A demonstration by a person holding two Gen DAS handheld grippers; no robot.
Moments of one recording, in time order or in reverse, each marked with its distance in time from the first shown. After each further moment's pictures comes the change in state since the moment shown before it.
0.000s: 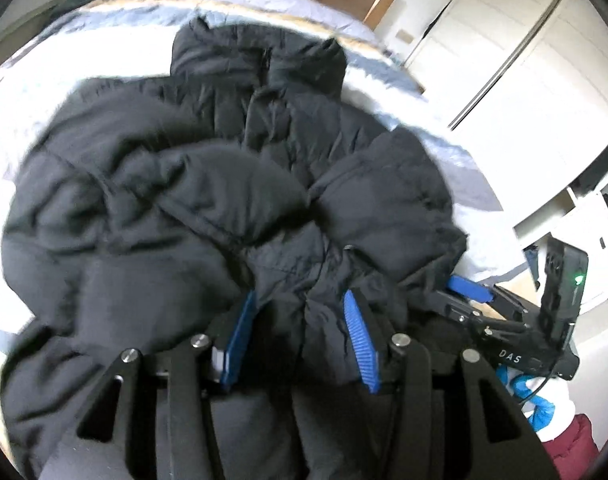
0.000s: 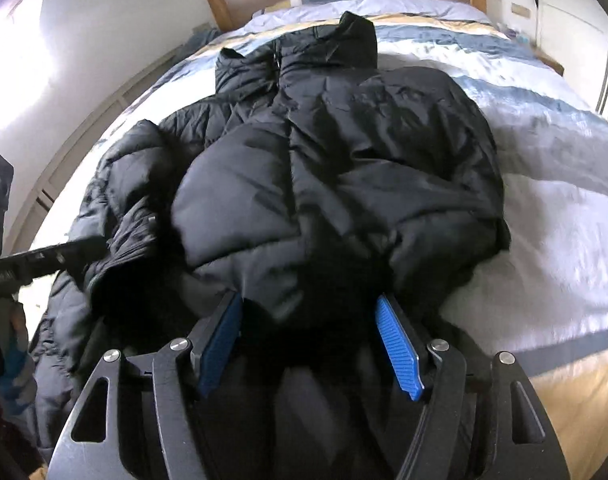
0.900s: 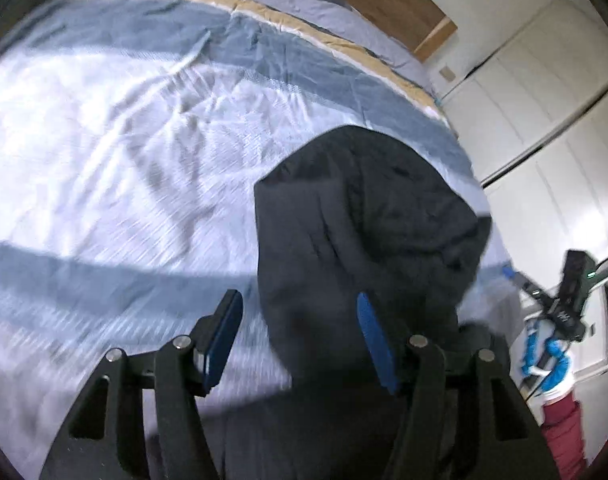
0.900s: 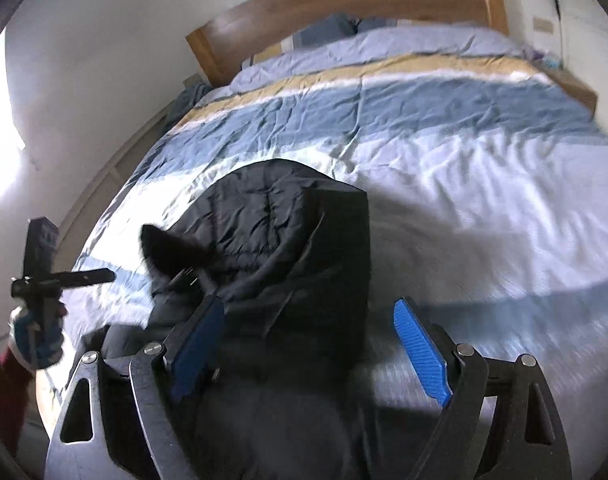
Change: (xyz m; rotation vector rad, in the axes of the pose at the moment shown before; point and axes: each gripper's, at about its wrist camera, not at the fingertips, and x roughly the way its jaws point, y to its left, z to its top) left arm 0.151 0.222 0.340 -0.145 0.036 -0.091; right arm 0.147 -0.081 0.347 0.058 -0.087 0.112
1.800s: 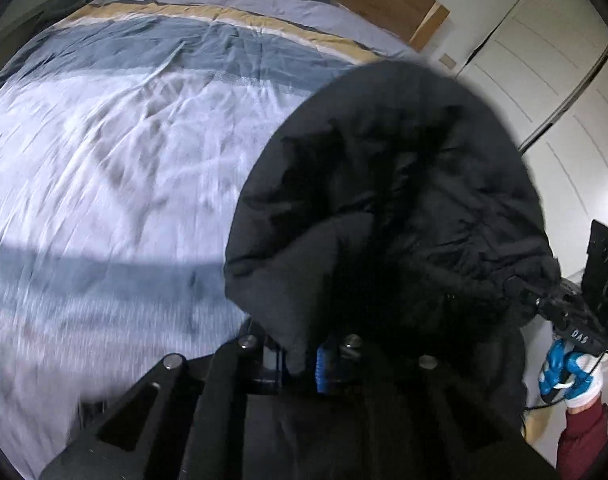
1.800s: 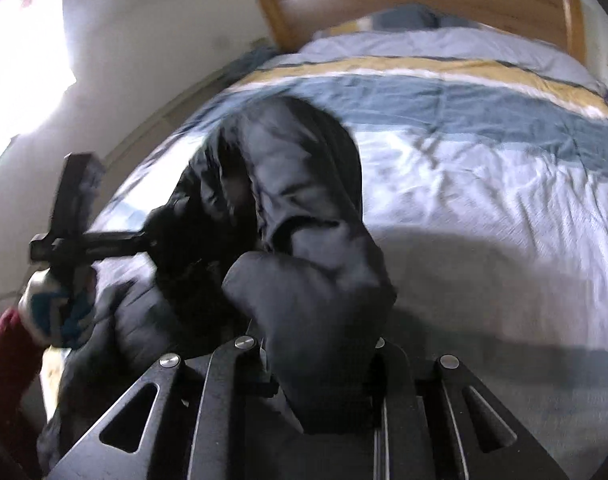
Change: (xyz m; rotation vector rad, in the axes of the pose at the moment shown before) left arm -0.005 -0.082 -0.048 0.088 -0.026 0.117; right arm 0.012 0.053 -0.014 -0.241 0.077 0.144
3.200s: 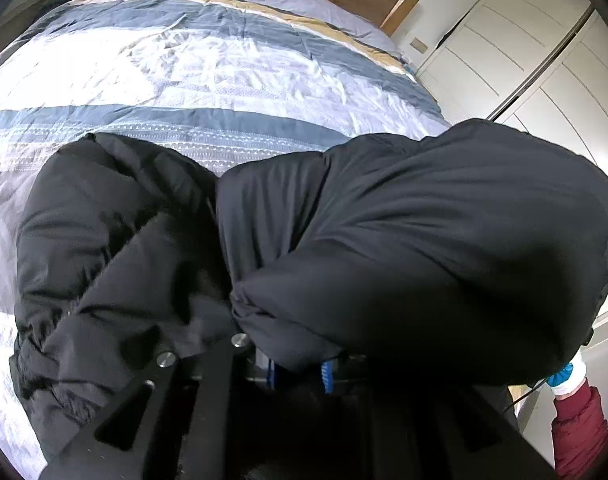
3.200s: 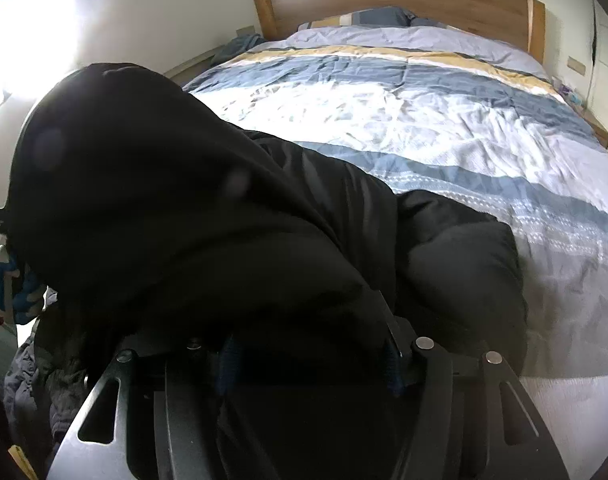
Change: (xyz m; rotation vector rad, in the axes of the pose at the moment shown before) left arm -0.063 -0.019 -0.169 0.019 0.017 -0.064; right arm -0.076 0.058 -0.177 0.008 0.001 -0.183
